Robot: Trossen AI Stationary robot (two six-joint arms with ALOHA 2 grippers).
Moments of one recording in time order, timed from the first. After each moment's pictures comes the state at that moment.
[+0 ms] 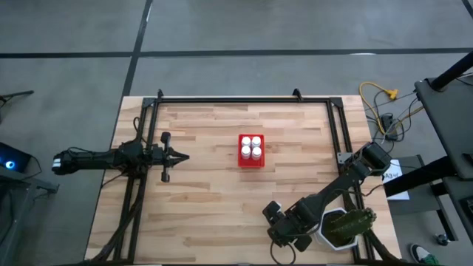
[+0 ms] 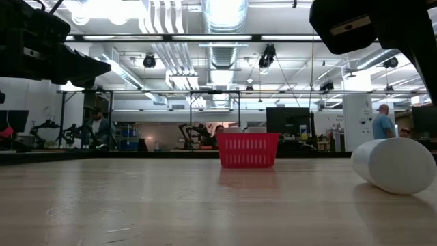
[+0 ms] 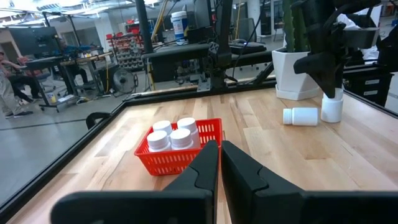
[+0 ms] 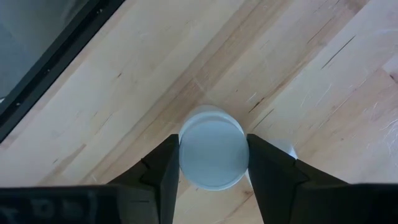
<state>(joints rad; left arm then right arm) 0.03 0.12 0.00 0.04 -0.02 0.14 0.64 1.87 1.36 -0.77 -0.05 -0.08</state>
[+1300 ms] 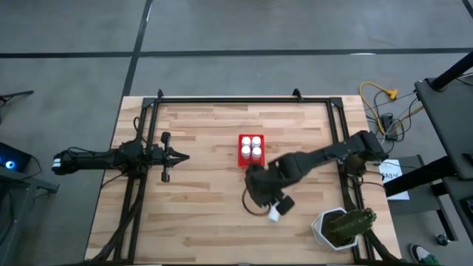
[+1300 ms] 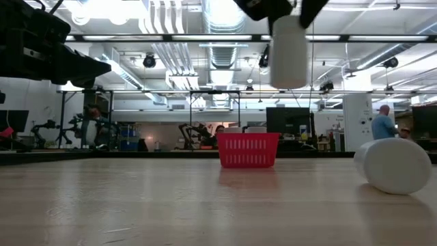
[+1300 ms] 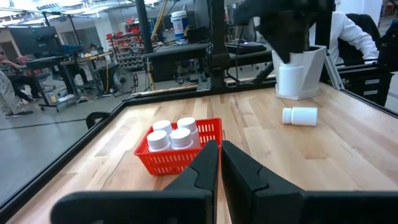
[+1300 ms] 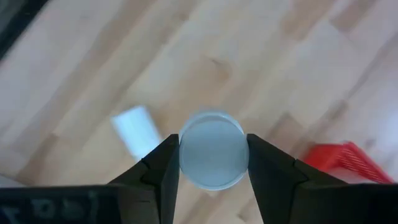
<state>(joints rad) 0.03 0.13 0.00 0.04 -0.02 0.14 0.30 1.85 1.74 -1.15 -0.08 -0.36</state>
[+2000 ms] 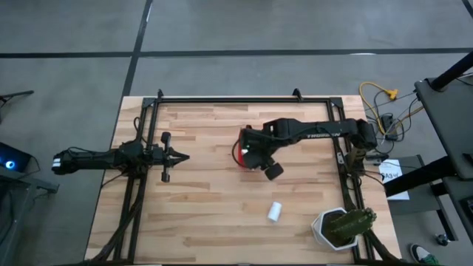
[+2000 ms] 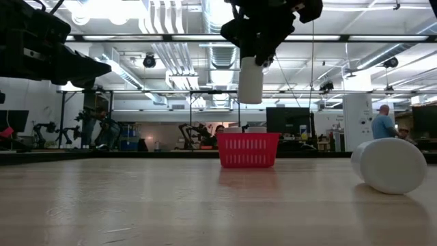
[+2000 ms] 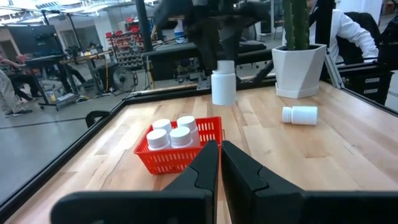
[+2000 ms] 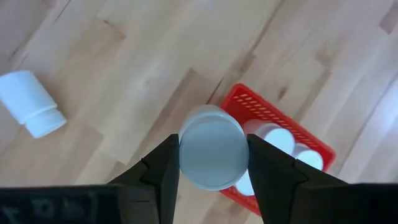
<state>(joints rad) 0.03 0.13 0.00 0.04 -0.02 0.14 0.00 1.85 1.75 -1.15 -0.08 -0.56</state>
